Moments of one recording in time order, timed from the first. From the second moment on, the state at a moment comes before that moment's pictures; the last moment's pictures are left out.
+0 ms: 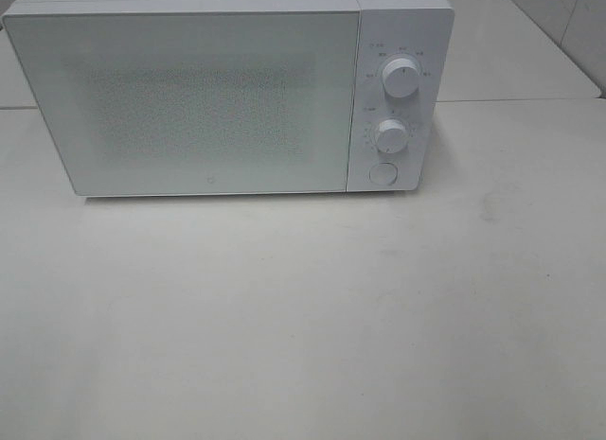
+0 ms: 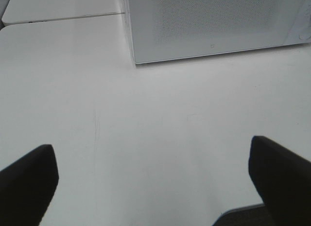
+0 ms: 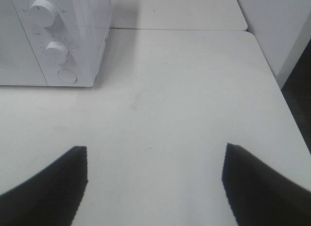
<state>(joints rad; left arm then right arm) 0.01 0.00 -0.52 -0.18 1.09 0.18 0.11 0.23 -0.53 -0.14 0.78 0.13</state>
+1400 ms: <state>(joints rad) 0.01 0.00 -0.52 -0.18 1.09 0.18 0.11 1.00 -0.53 -0.14 -0.08 0.14</state>
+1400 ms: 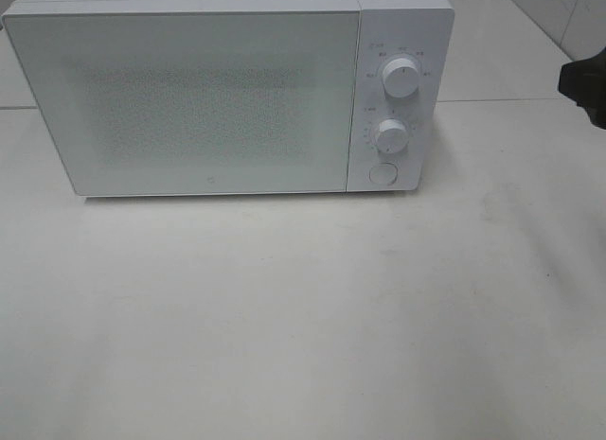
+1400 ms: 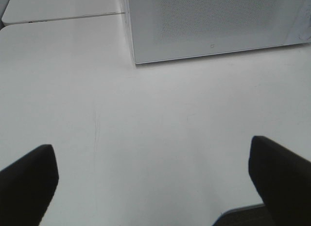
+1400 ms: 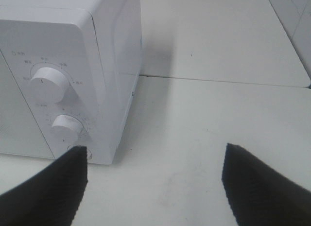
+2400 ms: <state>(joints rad) 0.01 0.00 -0.52 -0.18 1.09 0.18 0.47 1.50 -0.30 0.45 -1.13 -0.21</state>
